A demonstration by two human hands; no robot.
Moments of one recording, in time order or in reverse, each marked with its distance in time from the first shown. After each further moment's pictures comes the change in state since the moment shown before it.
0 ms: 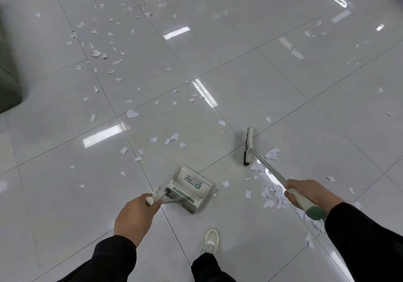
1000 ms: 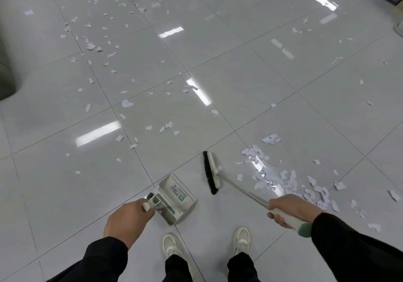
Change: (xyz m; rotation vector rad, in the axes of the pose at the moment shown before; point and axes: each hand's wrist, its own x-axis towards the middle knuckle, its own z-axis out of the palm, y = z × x) left_hand -0.103 -0.069 0.024 0.216 -0.073 0.116; right_hand -0.055 0.153 -0.001 -0.163 -0.119 0.157
